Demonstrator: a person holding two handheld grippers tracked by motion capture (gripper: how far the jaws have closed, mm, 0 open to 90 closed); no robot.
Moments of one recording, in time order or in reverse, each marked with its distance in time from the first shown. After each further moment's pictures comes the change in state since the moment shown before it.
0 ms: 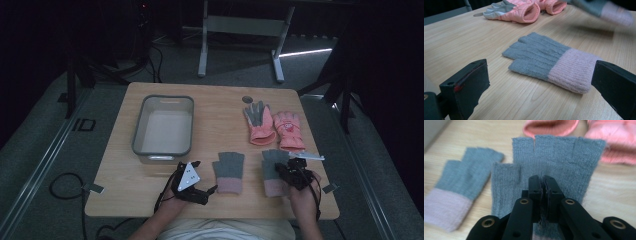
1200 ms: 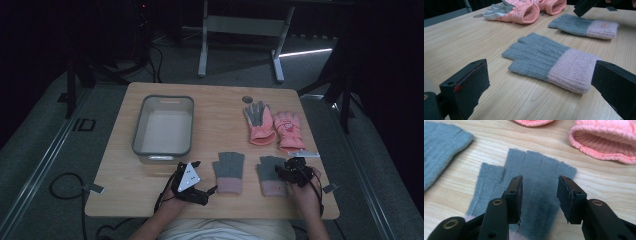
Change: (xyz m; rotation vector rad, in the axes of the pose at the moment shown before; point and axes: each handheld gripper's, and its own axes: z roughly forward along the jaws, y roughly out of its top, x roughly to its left) left arm -0.001 0.000 0.000 -0.001 0.003 0.013; right arm -0.033 0.000 0.025 0.058 -0.012 -0.112
